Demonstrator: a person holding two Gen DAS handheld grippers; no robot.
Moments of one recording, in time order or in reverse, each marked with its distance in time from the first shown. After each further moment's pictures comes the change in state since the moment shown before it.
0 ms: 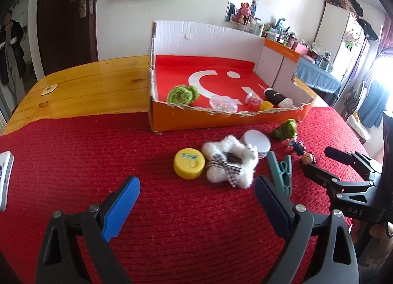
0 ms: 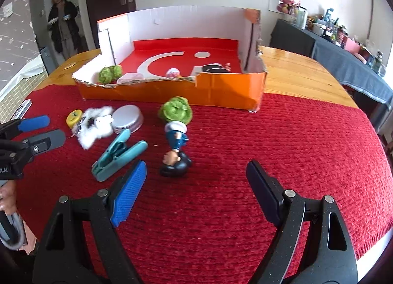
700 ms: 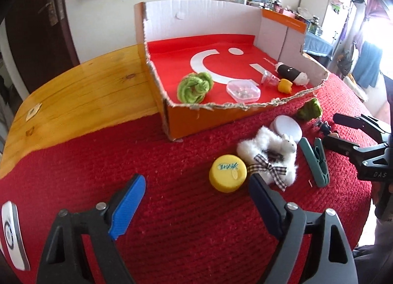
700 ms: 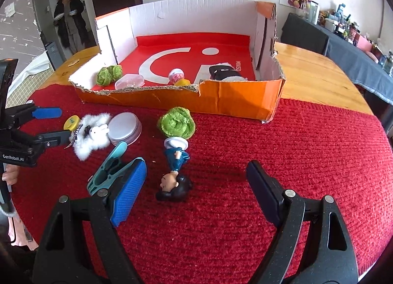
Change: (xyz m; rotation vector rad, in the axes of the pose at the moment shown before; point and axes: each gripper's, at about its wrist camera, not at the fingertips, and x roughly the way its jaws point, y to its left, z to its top) left arm 0.035 0.024 0.023 0.190 0.129 -0.025; right arm 0.022 -0.007 0.019 -0.007 0.051 0.065
